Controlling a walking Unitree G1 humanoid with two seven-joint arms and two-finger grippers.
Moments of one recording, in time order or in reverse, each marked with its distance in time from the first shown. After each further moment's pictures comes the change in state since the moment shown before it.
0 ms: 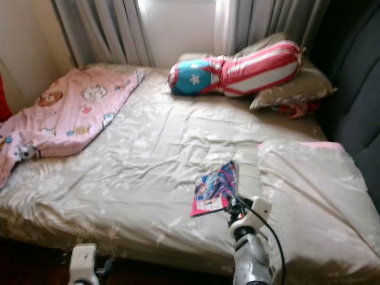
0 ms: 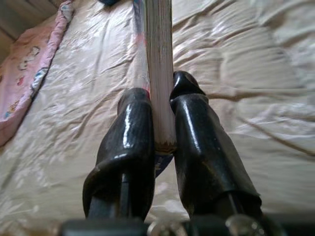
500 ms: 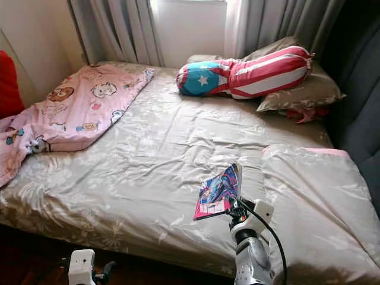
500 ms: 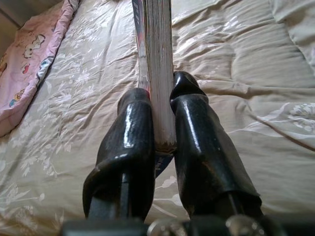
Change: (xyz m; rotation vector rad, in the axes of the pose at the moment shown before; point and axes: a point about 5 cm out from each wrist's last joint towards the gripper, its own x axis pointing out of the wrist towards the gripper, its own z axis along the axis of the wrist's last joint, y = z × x) left arm -0.002 0.005 -0.003 -0.017 0.007 0.017; right arm 0.000 0.004 -0.002 0.007 0.004 0.005
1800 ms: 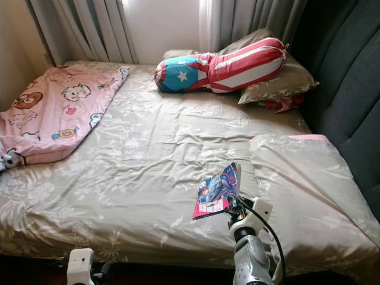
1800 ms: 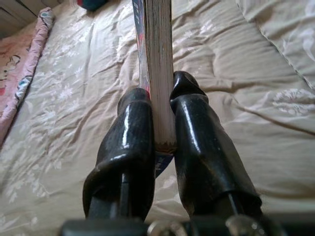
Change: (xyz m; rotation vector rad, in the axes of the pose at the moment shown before) left arm 0.000 0.004 0.001 0.017 0.006 0.006; right arm 0.003 0.004 0.000 0.003 0.008 0.001
